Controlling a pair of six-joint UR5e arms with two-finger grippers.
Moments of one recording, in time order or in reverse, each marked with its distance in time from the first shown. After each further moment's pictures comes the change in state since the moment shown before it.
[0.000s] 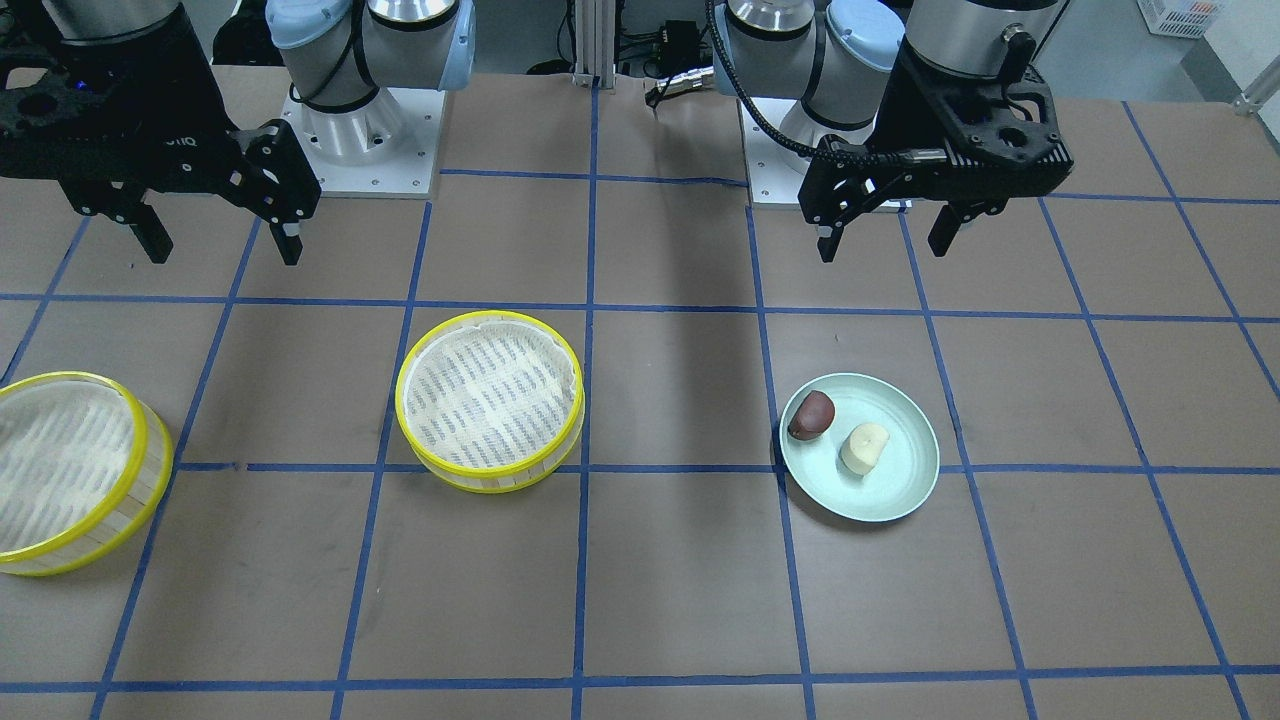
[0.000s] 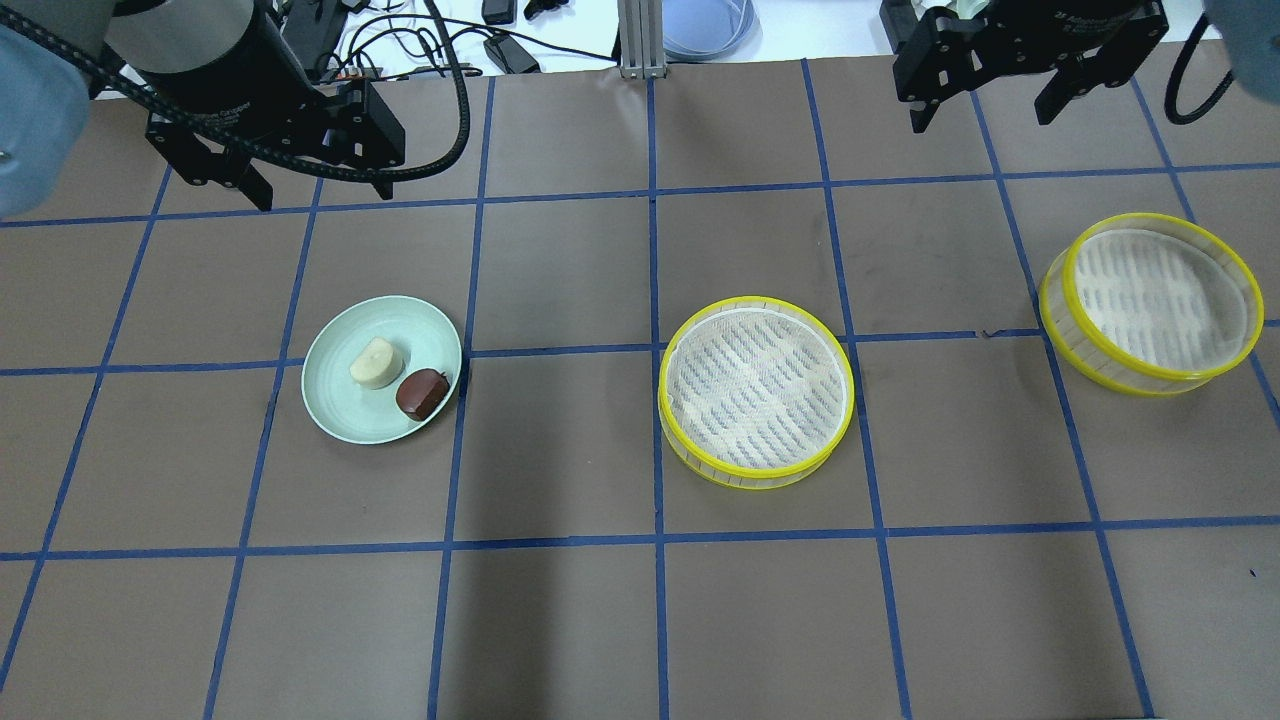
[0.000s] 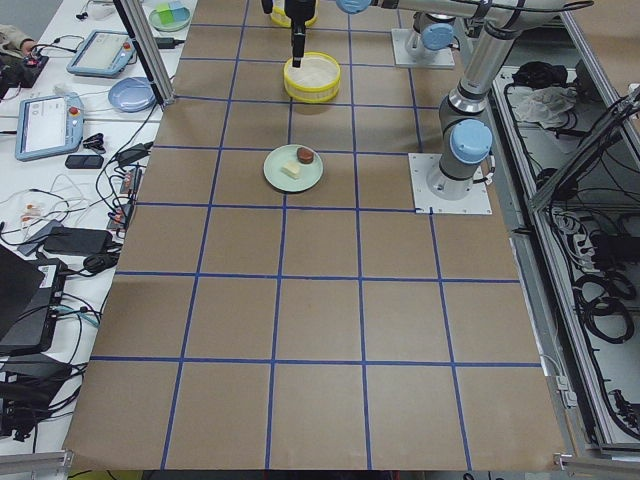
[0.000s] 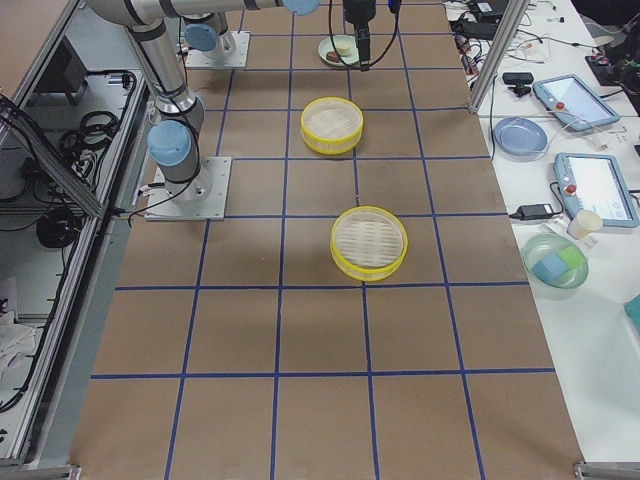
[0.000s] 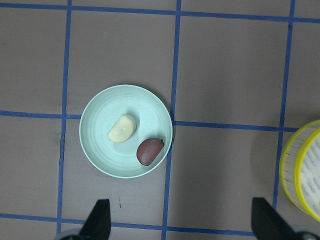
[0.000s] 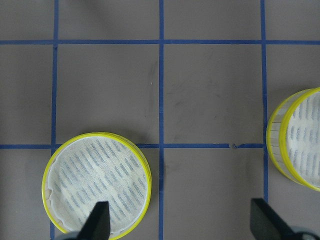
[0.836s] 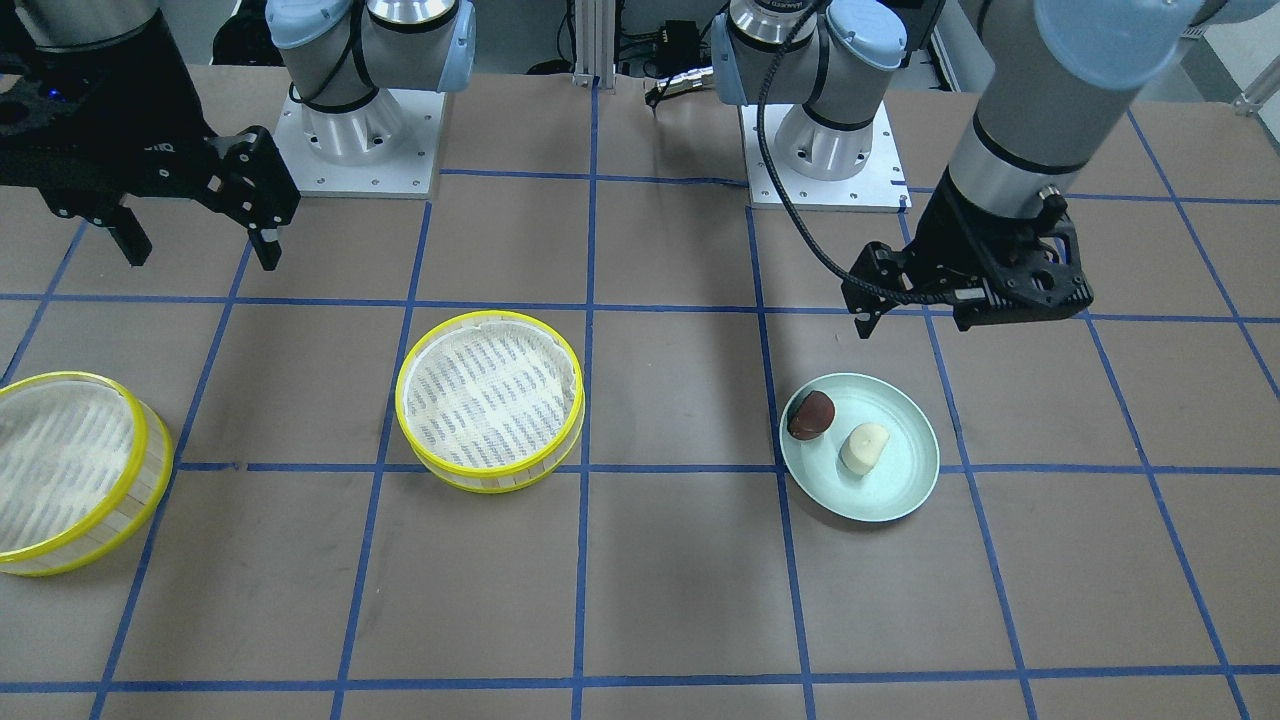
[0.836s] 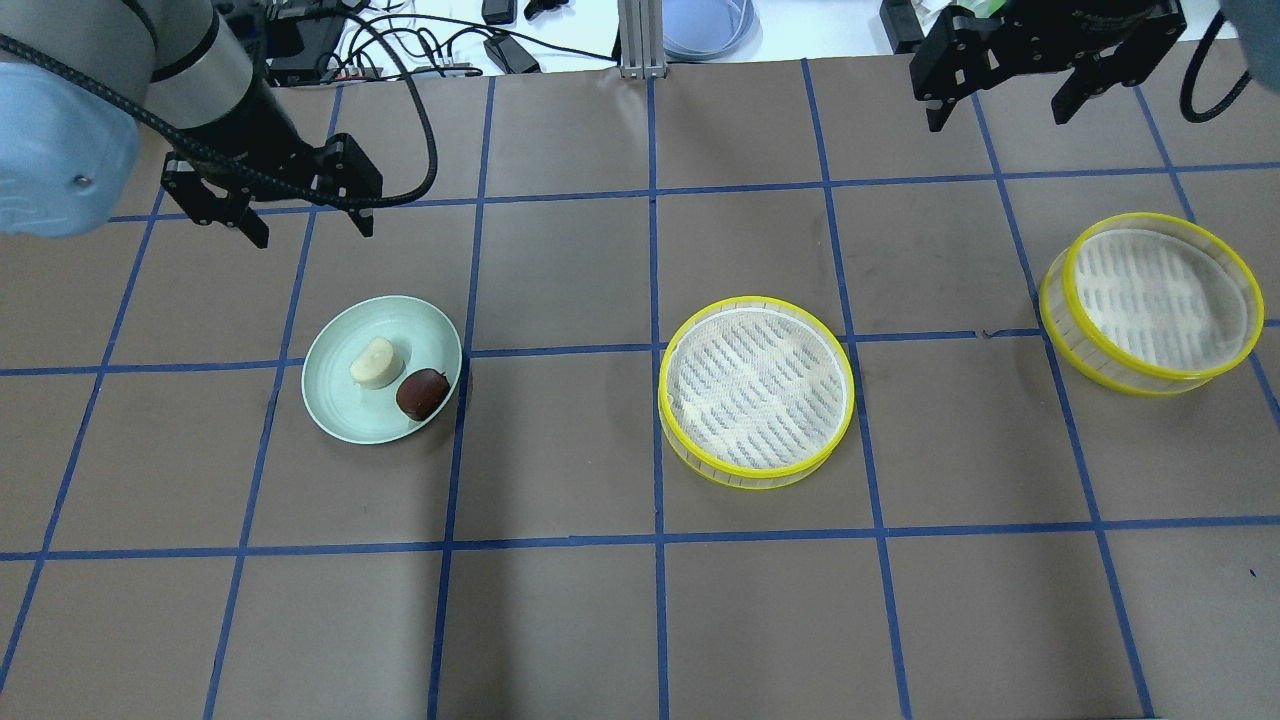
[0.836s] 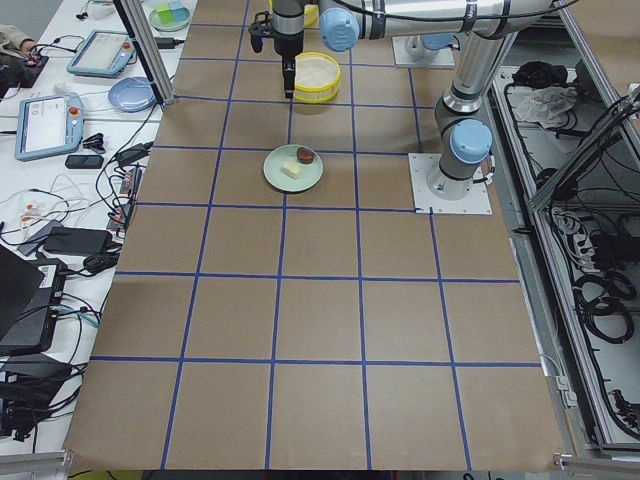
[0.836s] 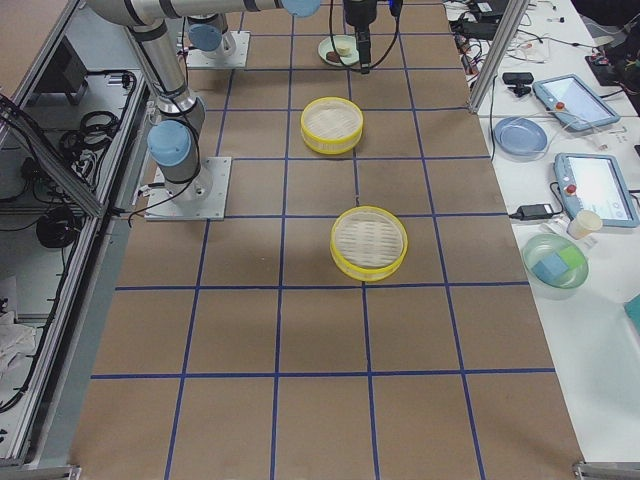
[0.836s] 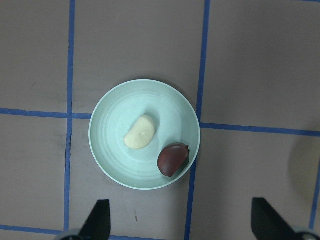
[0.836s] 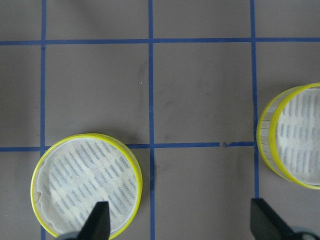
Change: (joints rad) left arm 0.137 -0.069 -0.147 0.124 -0.017 0.099; right arm -0.050 0.004 0.000 0.007 -0.012 -0.013
